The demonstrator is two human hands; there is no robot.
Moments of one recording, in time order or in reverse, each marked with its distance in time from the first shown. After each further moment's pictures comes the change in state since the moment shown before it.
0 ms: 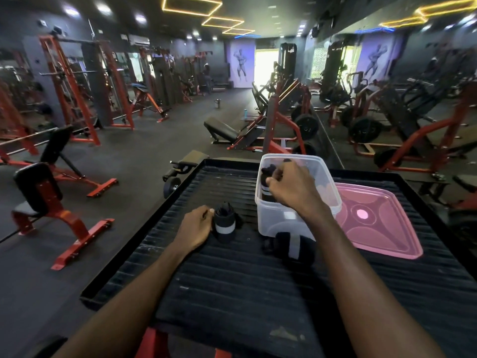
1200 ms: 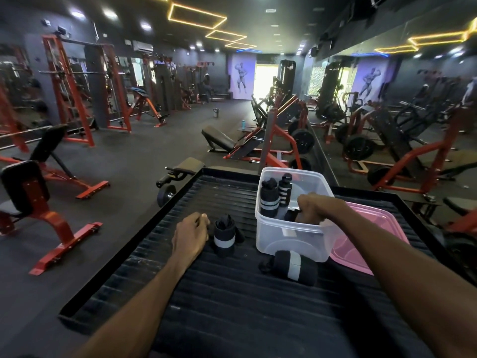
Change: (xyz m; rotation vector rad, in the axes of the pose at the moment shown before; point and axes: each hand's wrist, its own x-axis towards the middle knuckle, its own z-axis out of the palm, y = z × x) left_hand 0.011 0.003 0.012 -0.128 0.230 -0.190; right_hand 0.054 0.052 -0.017 -0.734 -0.618 -0.096
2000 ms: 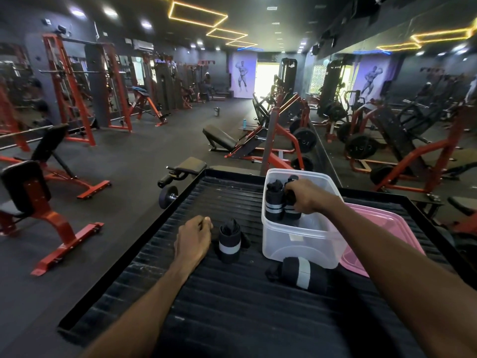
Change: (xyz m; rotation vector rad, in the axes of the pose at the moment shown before) left_hand 0.010 -0.009 0.004 0.032 0.030 -0.005; right_hand 0.049 -0.009 -0.003 0.136 0.272 -0.106
